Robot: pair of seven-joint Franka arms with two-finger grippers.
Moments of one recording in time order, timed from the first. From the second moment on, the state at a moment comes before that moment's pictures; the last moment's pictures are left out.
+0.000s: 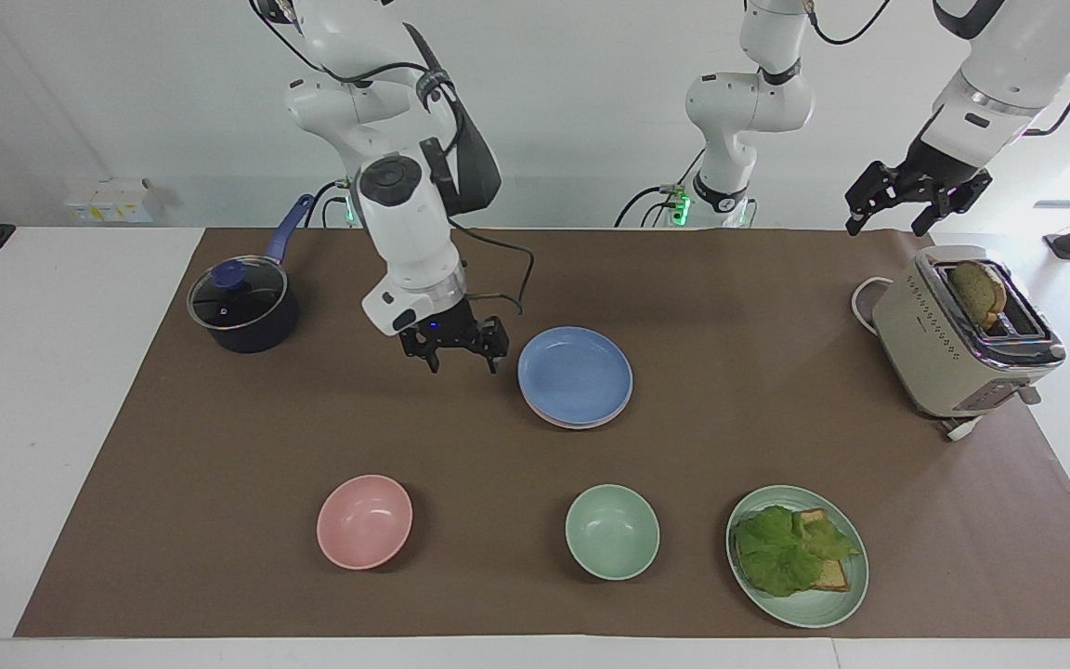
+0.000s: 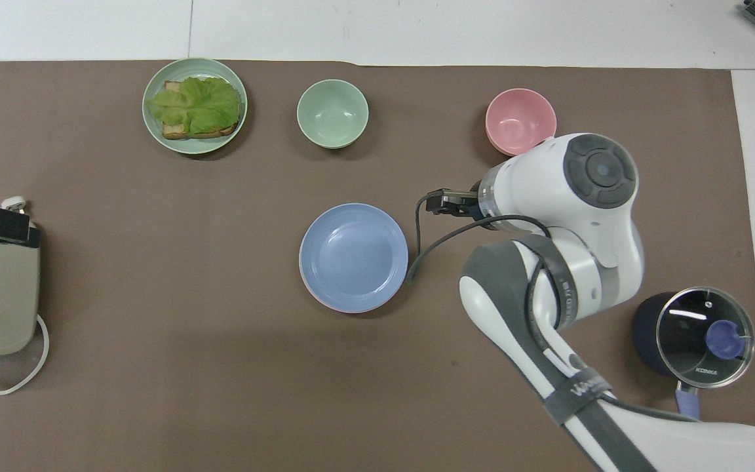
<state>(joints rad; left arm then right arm) -0.15 -0.07 0.13 -1.59 -0.05 1.49 -0.01 0.30 0.19 0.01 -1.83 0.12 2.16 0.38</state>
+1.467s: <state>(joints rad) -0.15 -0.07 0.13 -1.59 -0.05 1.49 -0.01 0.01 -0.02 0.01 -1.52 0.00 1.49 0.07</state>
